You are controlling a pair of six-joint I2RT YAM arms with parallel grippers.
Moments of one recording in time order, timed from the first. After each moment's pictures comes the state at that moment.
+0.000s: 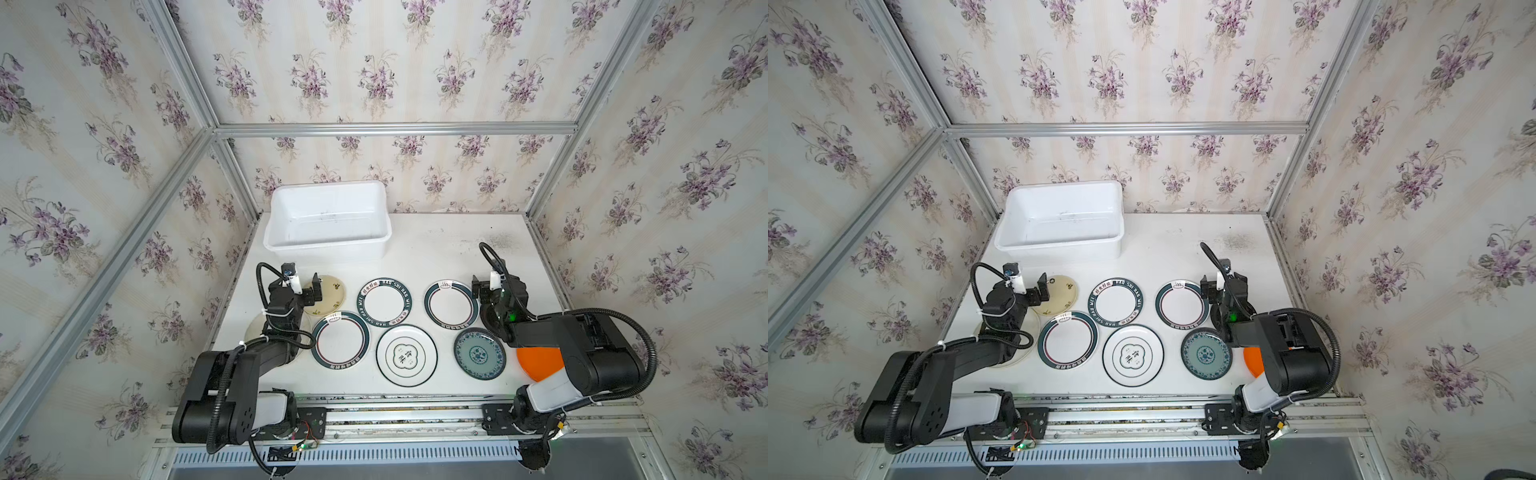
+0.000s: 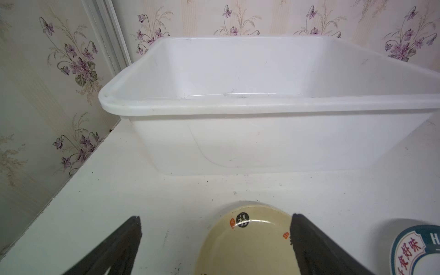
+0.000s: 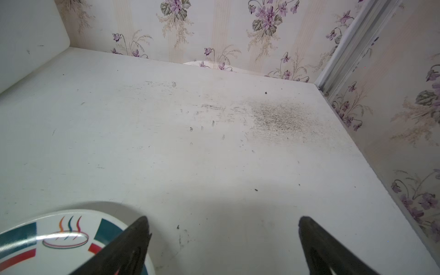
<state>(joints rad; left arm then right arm) -0.03 1.32 0.28 0.80 -0.12 0.00 0.08 1.55 0.36 0.83 0.11 -0.09</state>
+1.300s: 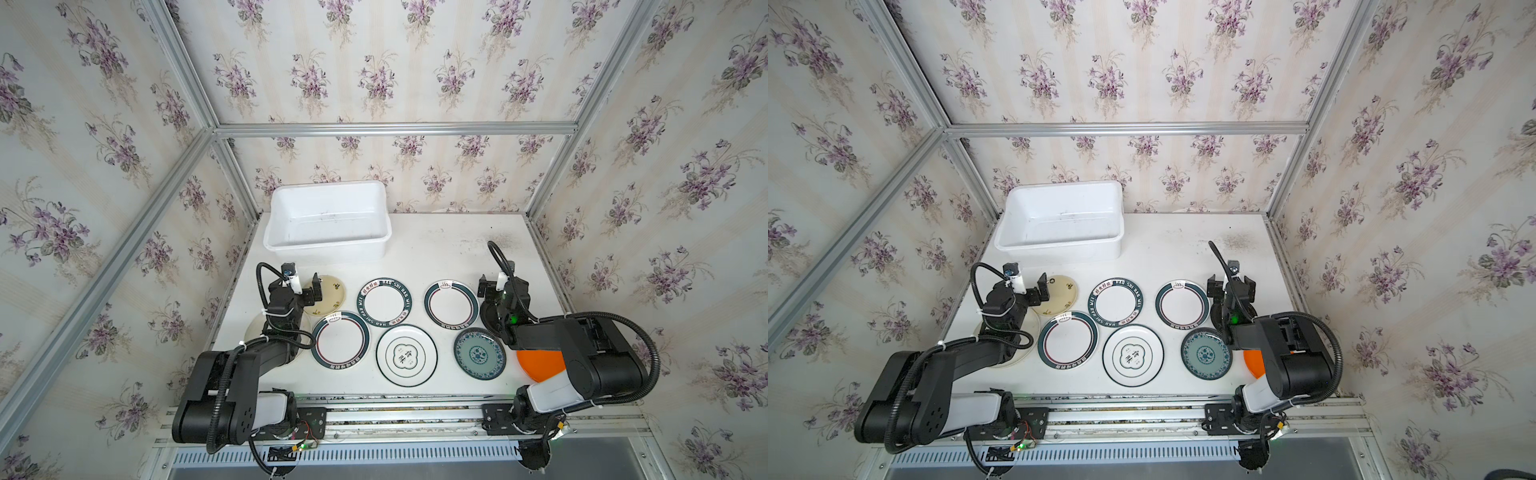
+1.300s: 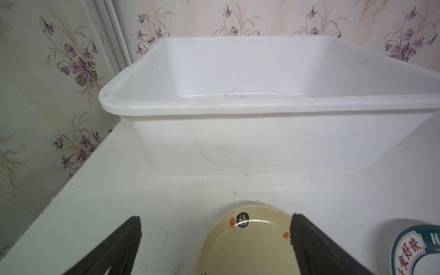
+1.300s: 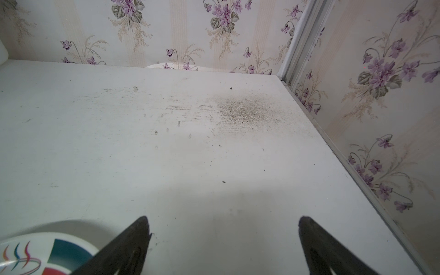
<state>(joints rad) -0.03 1.32 0.28 0.80 -0.12 0.00 0.07 1.50 0.31 0.85 0.26 -0.03</state>
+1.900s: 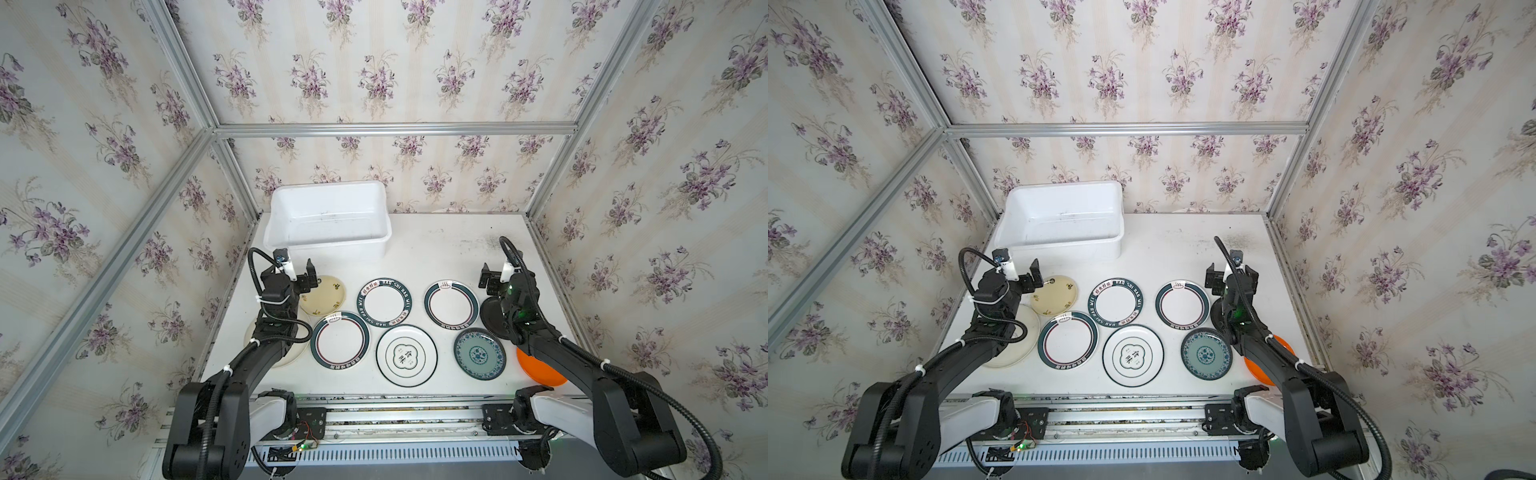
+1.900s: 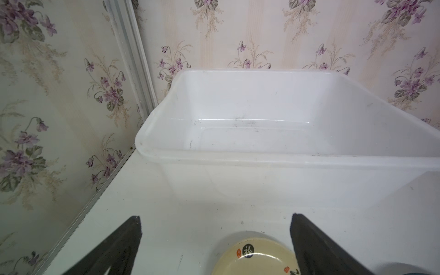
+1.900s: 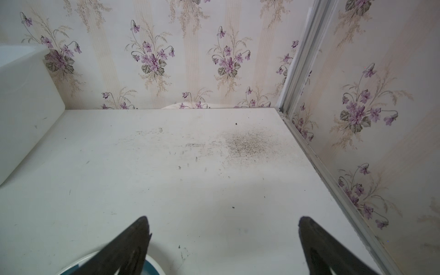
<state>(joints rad) -0.04 1.13 0.43 0.48 -0.22 -0.04 0.16 1.12 0.45 0.39 0.30 0.04</state>
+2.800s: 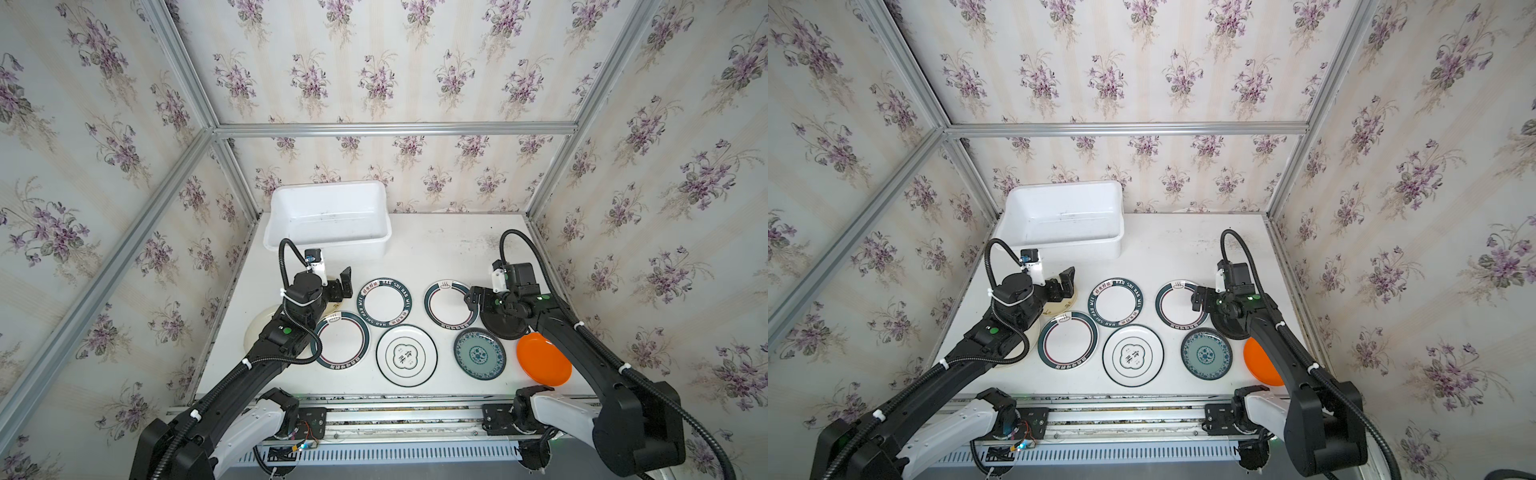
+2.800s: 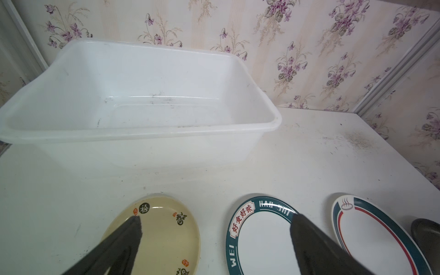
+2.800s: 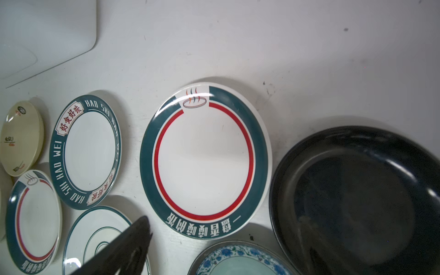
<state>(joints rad) -0.43 0.95 0.61 0.02 -0.23 -0.26 0.12 1.17 0.74 -0.57 -0.23 0.32</state>
